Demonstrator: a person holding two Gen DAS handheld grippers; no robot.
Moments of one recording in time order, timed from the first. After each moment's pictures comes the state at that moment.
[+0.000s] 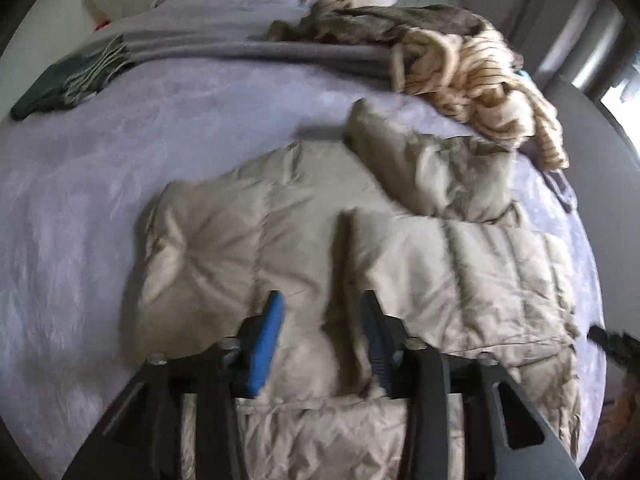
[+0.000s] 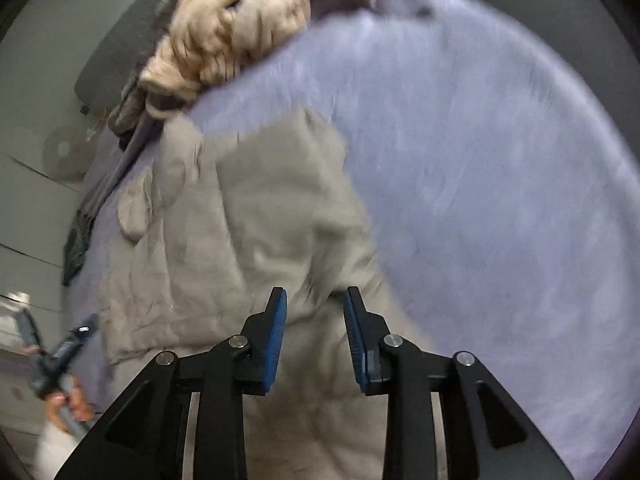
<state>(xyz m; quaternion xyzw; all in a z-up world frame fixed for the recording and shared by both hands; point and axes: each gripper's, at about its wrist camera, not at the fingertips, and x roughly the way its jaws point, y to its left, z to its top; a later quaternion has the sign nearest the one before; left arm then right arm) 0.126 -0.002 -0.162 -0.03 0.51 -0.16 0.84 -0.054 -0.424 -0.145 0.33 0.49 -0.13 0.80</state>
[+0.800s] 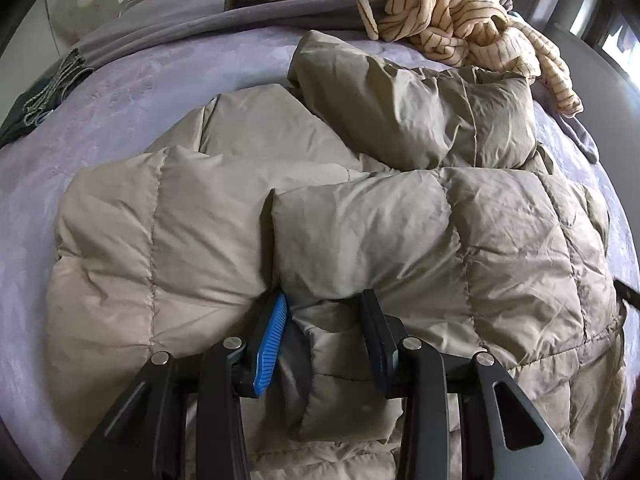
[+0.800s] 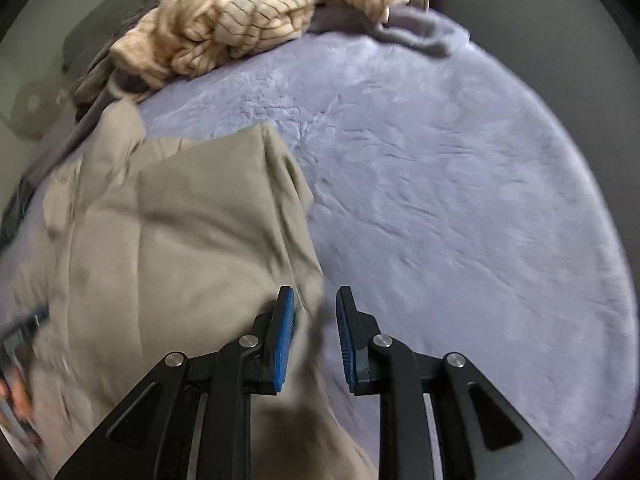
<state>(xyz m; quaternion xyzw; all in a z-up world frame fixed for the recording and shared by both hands) 0.138 -0.061 -0.229 0.04 0.53 -0.15 0.83 -0.017 -0.419 -0.187 0.18 0.51 -0.18 0.82</state>
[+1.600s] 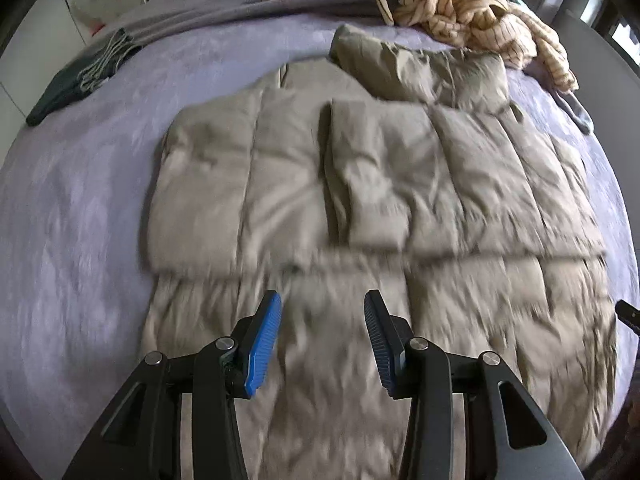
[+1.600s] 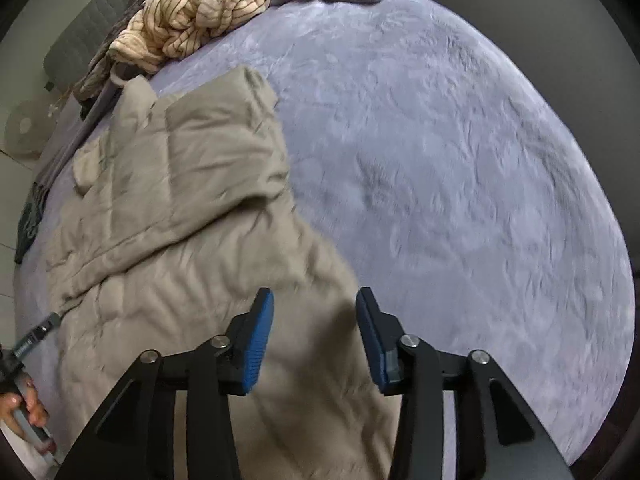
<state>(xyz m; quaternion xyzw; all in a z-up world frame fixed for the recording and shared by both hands) 0.038 -0.017 -0.172 0.06 0.57 -0.11 0.81 -0.123 -0.399 -0.154 0.29 0.55 -0.18 0.76</state>
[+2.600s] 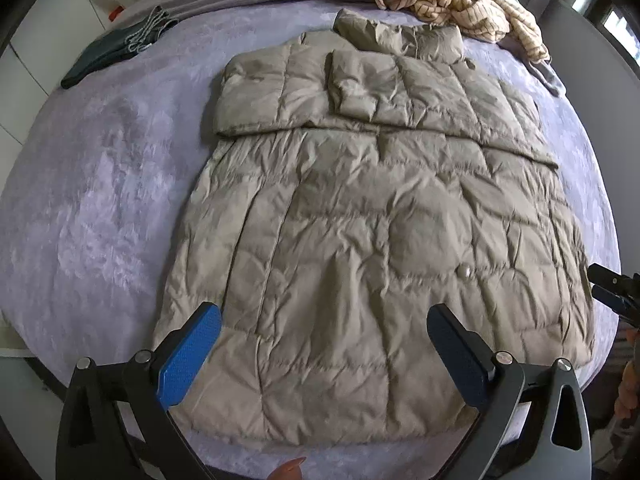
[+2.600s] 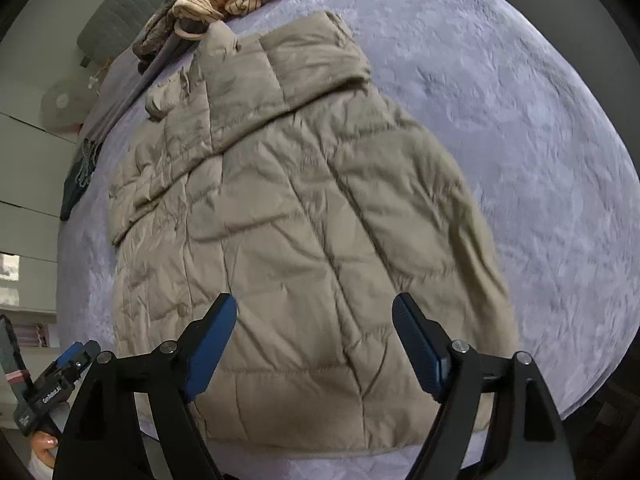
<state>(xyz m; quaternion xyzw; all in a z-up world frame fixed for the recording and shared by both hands) -0.113 0.025 -0.113 0.06 0.60 -0.10 0.79 -0.188 -0.307 -0.115 0.33 0.58 -0.10 0.74</state>
